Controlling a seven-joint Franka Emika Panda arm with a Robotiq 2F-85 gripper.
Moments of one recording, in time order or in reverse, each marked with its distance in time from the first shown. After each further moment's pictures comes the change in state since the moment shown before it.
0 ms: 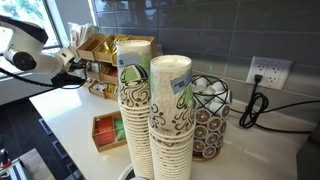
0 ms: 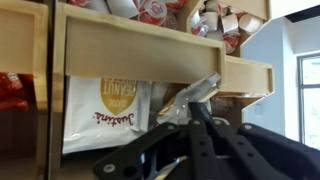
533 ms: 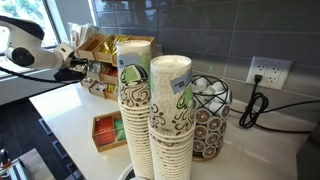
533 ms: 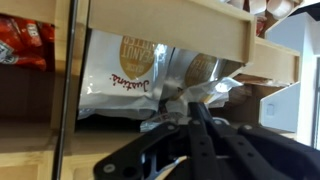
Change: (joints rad) arm -0.097 -0.133 0.064 0.040 0.000 -0.001 0.071
